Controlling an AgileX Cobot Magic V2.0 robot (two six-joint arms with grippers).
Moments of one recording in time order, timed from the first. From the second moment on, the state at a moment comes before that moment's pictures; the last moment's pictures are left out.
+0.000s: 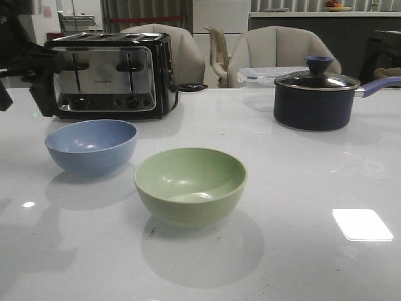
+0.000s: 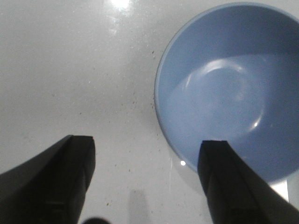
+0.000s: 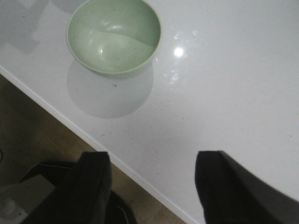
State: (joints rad) left arm -0.20 1.80 -1.40 0.04 0.82 -0.05; right arm 0.54 0.85 -0.79 0.05 0.81 -0.04
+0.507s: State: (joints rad) left arm -0.20 2.01 -1.49 0.03 0.76 -0.05; right arm 0.54 0.85 -0.79 0.05 0.81 -0.04
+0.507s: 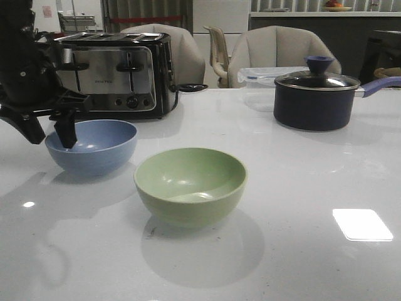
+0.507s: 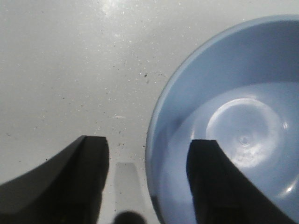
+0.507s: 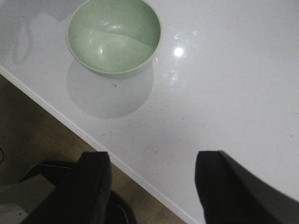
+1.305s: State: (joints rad) left arm -0.20 1.70 -1.52 -0.19 0.90 0.19; right arm 0.54 0.85 -0.79 0.05 0.81 -0.04
